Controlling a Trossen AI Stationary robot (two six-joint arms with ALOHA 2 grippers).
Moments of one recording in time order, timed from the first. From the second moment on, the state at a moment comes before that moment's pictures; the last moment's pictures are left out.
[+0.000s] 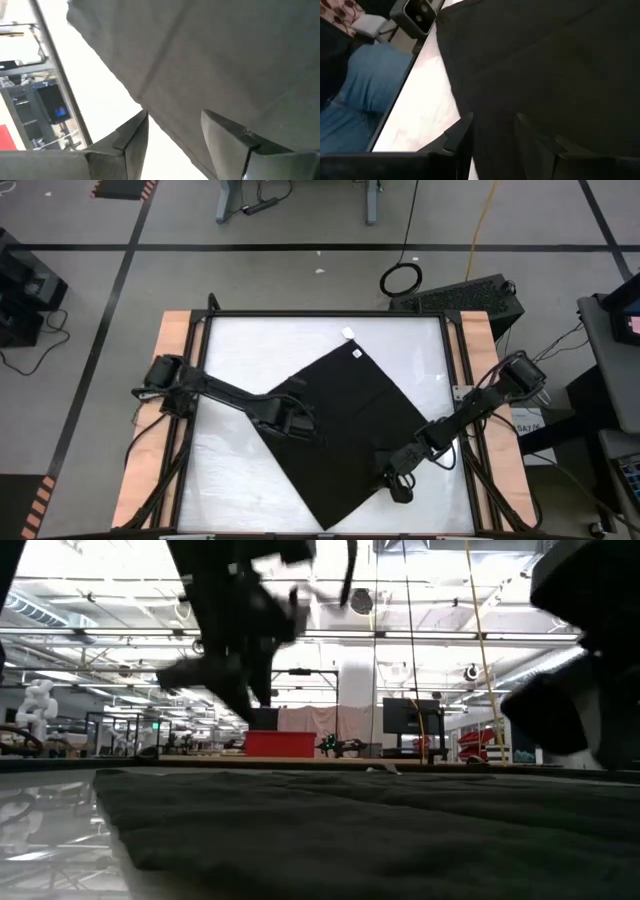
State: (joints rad) left arm -0.25 1.85 1.31 -0.91 -0.62 0.16; right arm 0.60 1.63 0.58 0.41 -0.01 0.50
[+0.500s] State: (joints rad) left arm -0.38 1.65 1.31 -0.75 -0.50 0.05; right arm 0.60 1.29 0.58 0.05 0.22 0.30
